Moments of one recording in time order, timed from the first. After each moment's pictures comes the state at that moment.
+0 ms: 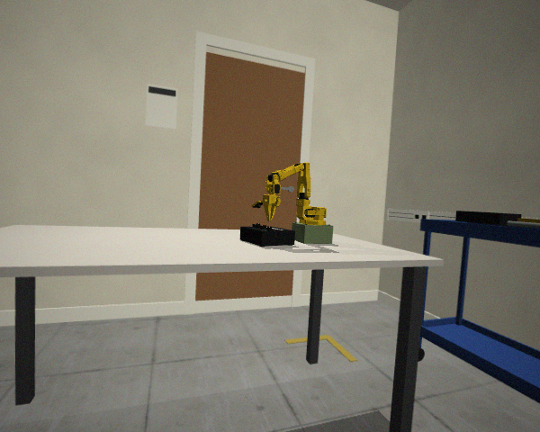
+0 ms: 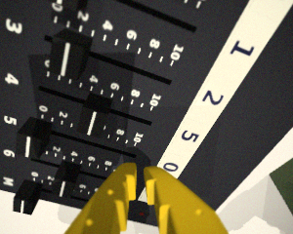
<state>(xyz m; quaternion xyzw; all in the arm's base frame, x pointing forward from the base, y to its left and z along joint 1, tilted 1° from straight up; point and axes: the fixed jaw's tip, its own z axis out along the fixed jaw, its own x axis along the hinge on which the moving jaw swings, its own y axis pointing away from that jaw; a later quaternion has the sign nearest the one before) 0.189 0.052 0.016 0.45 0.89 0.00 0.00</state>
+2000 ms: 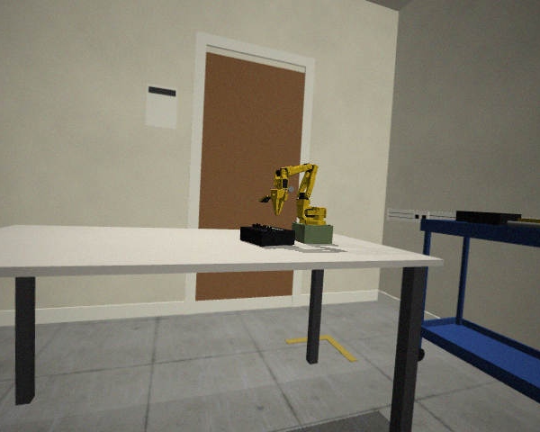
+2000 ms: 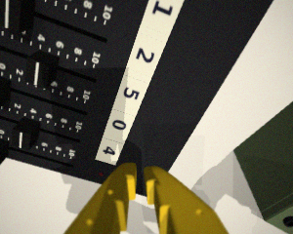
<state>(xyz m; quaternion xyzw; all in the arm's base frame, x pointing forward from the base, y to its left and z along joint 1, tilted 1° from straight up) 0.157 0.044 0.039 0.45 0.89 0.01 0.01</state>
